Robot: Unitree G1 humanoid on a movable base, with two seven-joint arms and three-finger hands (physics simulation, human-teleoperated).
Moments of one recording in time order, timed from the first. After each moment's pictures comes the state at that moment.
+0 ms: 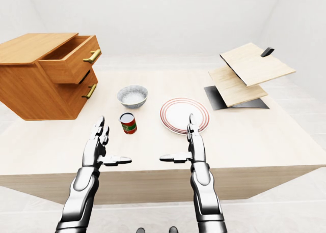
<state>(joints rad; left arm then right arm) 0.01 -0.02 0.05 -0.01 0.04 -0.02 -0.05 0.00 -0.01 -0.01 0.00 0.00 0.00 0.00</state>
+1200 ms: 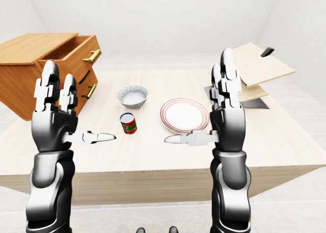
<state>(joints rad) -0.11 0.05 0.07 -0.56 -0.01 0.09 -0.01 -0.09 -0.06 -0.11 -0.68 -0.02 0.09 0.08</state>
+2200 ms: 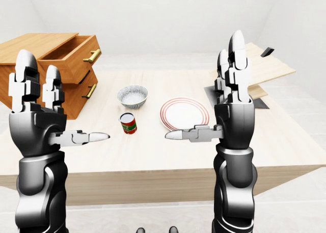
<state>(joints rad) -0.11 0.05 0.09 -0.67 0.00 0.09 0.01 -0.16 -0.09 -0.13 -0.71 -0.03 0.09 0.07</state>
